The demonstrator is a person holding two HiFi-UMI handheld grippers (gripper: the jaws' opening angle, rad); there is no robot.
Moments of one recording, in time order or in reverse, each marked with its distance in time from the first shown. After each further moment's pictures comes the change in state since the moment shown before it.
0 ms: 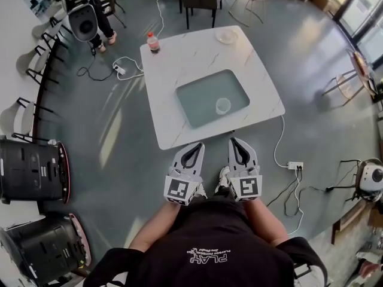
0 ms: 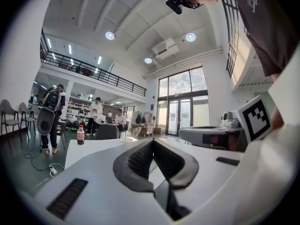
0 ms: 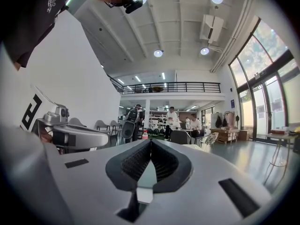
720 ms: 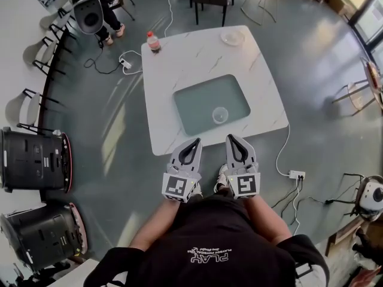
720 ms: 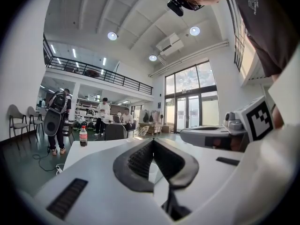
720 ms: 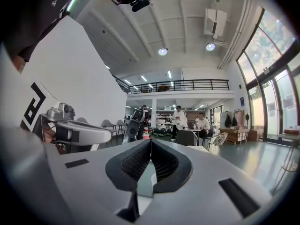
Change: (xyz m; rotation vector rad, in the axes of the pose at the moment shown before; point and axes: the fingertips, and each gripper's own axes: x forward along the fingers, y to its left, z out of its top) left arm 0.075 0.013 0.000 0.004 0.014 0.107; right arm 0.053 -0.057 -0.008 0.003 -0.018 0.101
